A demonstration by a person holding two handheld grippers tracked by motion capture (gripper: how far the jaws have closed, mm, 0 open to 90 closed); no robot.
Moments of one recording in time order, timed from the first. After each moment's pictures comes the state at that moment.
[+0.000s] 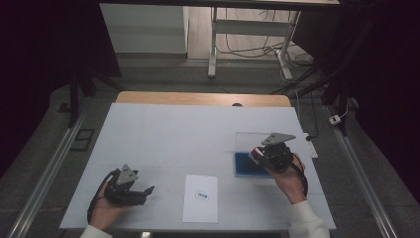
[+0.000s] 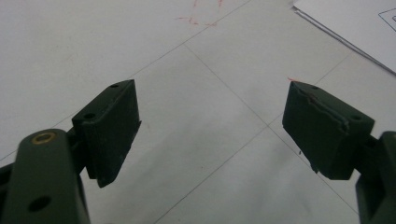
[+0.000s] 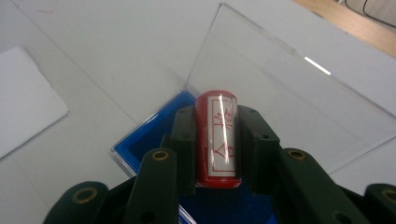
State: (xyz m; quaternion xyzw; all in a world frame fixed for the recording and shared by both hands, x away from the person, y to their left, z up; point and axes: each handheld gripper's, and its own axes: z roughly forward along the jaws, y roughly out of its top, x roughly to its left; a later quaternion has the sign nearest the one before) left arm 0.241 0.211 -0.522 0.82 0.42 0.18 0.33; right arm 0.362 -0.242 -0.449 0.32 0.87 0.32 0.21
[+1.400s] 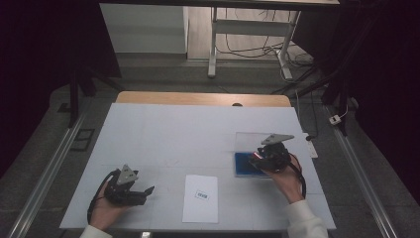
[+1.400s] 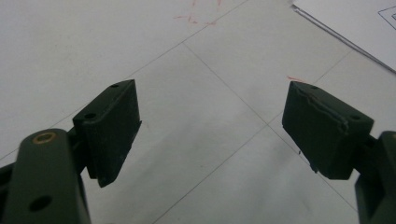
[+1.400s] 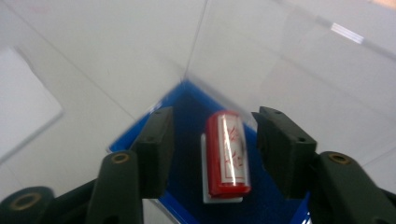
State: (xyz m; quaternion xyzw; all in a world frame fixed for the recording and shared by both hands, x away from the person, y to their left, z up) left arm 0.241 0.212 -0.522 0.82 0.42 0.18 0.33; right arm 0.371 -0.247 -0.465 0.35 0.85 0.34 0.17
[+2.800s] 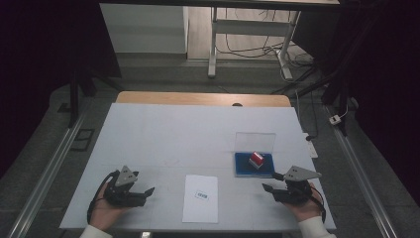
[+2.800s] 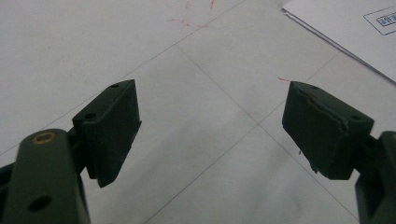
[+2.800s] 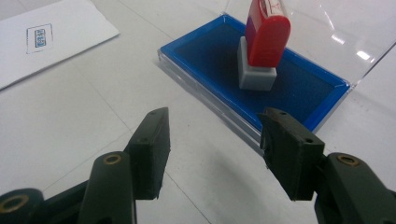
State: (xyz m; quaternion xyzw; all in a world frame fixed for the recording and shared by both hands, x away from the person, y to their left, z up) left arm 0.238 0.212 -0.523 0.82 0.42 0.18 0.34; right arm 0.294 -0.307 -0.503 0.30 0.85 0.40 0.17
